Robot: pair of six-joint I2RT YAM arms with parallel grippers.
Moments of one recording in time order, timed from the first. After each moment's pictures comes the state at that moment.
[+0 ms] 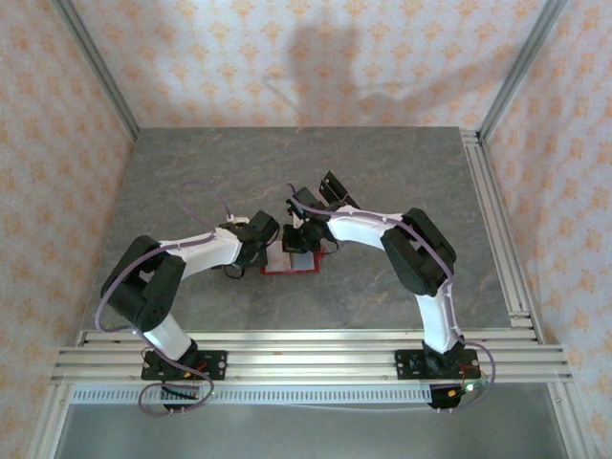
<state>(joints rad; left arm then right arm) -0.52 1.64 0.87 -0.62 -0.46 -0.73 0.76 2.04 1.38 -0.43 -0.33 0.69</state>
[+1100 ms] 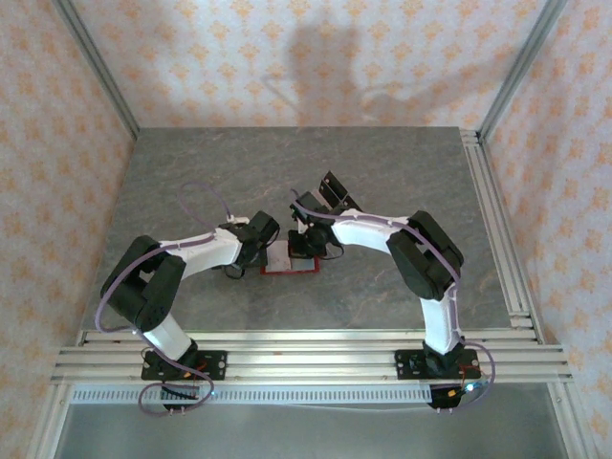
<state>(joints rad) -0.52 1.64 0.86 -0.61 -0.46 -0.73 0.77 1.99 1.32 -0.46 -0.31 0.67</state>
